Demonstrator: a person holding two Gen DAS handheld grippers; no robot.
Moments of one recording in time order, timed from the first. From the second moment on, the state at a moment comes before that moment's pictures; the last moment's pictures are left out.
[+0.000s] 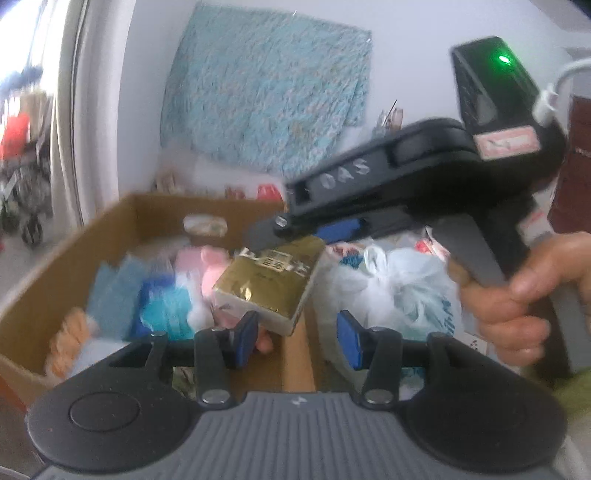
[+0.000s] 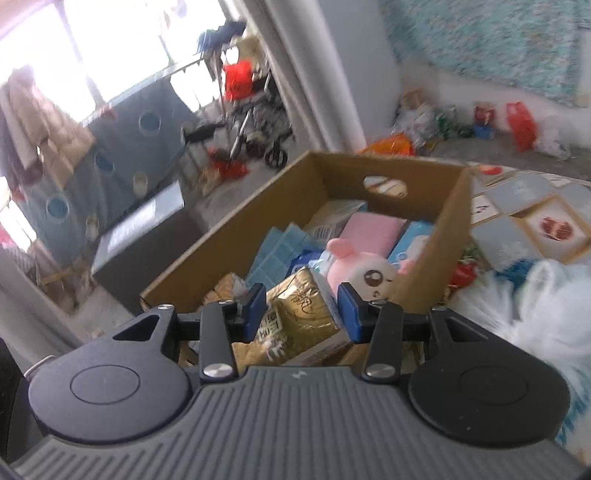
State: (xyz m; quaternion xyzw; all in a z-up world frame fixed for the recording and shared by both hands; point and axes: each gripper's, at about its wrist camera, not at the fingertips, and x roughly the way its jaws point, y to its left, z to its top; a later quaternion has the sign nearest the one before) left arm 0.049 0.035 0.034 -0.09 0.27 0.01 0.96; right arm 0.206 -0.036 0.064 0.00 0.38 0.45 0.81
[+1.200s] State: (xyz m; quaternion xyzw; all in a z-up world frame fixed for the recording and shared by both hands) left arm -0.024 0.077 0.045 -0.12 0.24 0.02 0.96; right arm 0.066 -0.153 0.051 0.15 0.21 0.38 0.89
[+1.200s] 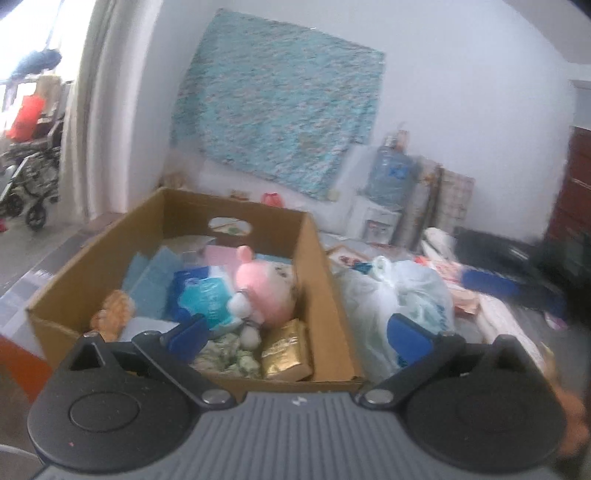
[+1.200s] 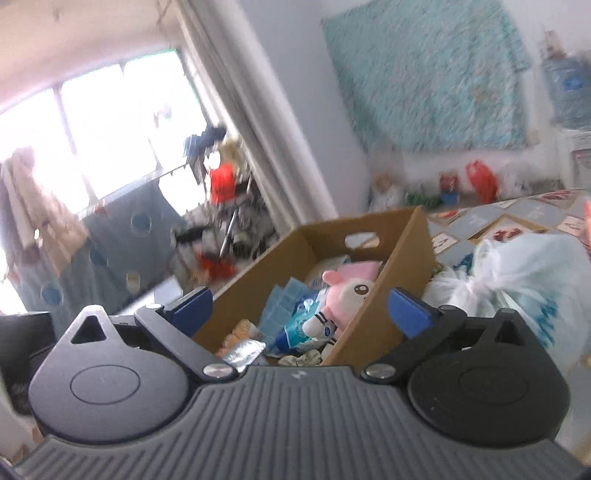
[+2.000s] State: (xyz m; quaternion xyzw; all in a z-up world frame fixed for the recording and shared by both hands) left arm -0.031 0.068 0.046 -0.05 0.30 0.12 0.95; right arm 0.006 -0.119 0.026 -0.02 0.20 0.17 0.96
